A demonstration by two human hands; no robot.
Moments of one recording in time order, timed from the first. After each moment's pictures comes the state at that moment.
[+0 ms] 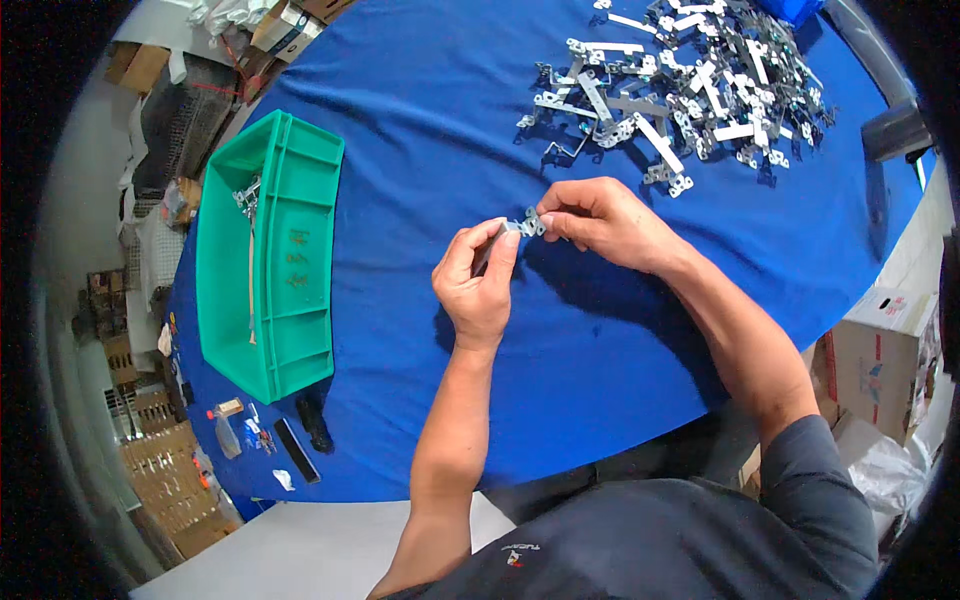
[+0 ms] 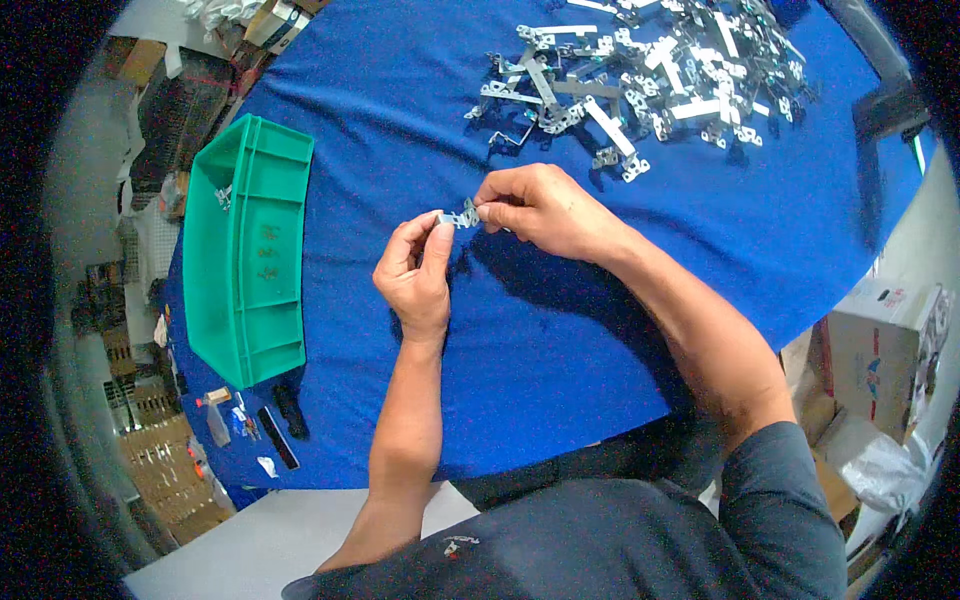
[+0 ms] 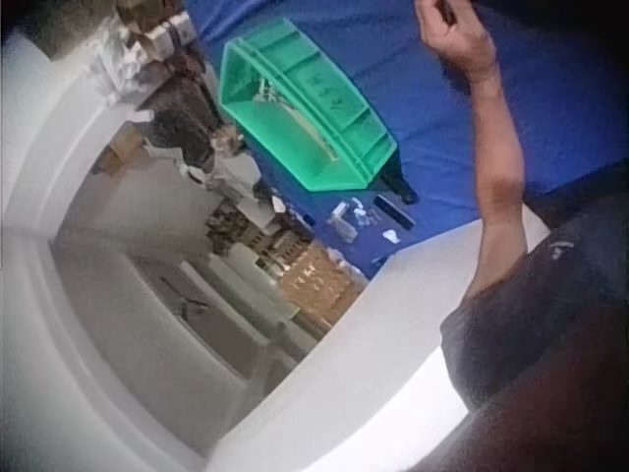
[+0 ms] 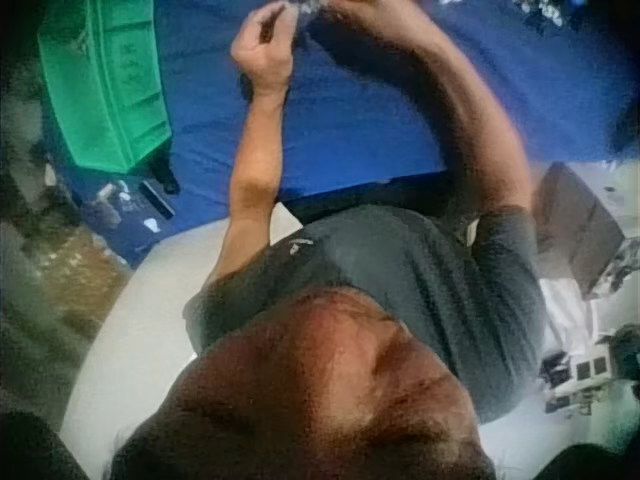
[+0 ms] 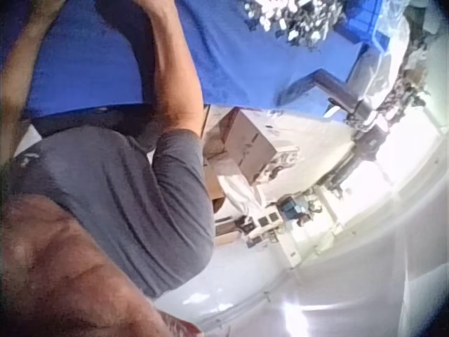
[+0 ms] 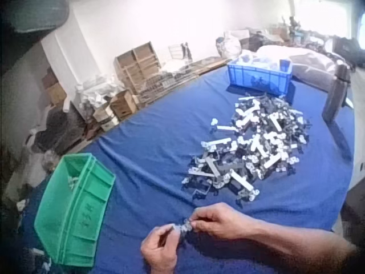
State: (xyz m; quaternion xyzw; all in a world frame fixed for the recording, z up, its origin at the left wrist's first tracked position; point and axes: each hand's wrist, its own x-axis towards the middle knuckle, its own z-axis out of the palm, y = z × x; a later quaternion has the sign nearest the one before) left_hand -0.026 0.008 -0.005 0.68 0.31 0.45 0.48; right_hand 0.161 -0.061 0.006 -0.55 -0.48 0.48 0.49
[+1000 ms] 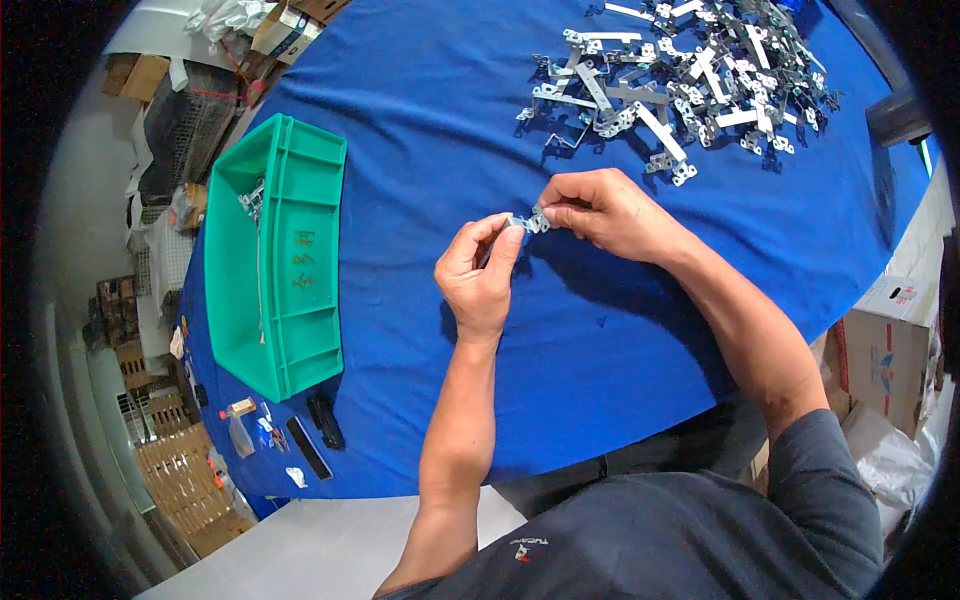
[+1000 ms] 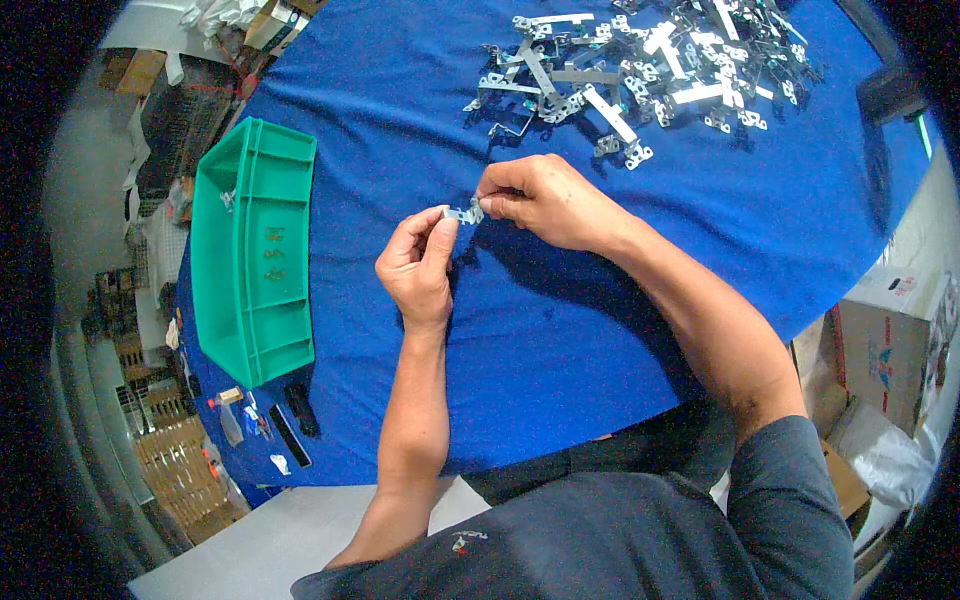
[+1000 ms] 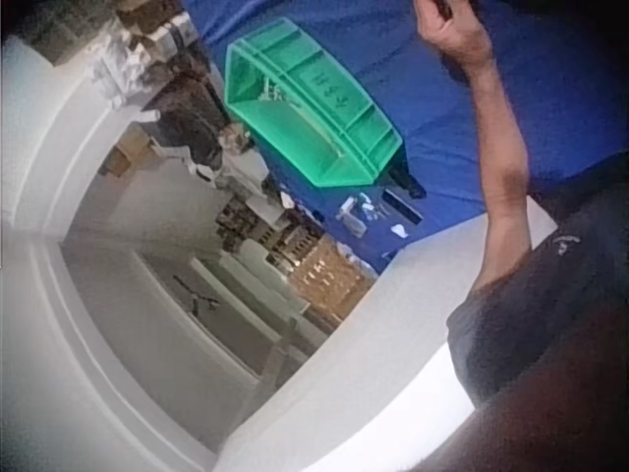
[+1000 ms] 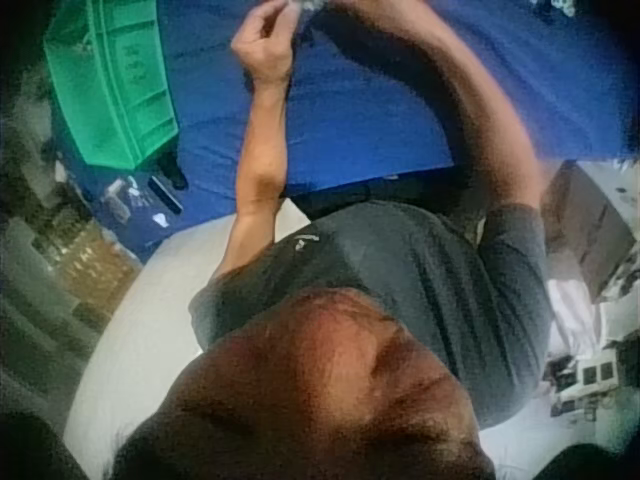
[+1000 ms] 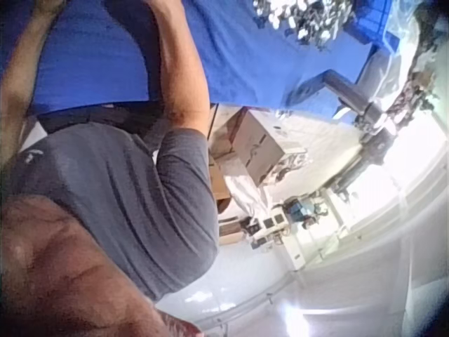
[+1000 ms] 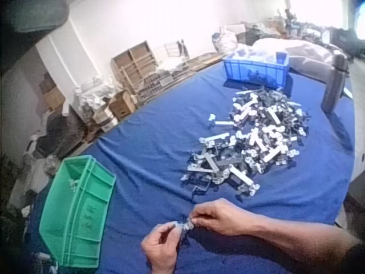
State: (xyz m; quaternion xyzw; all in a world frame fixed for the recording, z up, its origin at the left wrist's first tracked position) left_hand -0.029 0.010 -0.004 0.65 0.31 0.44 0.54; right_hand 0.158 -0.061 0.015 -0.58 -0.52 0.42 0.47
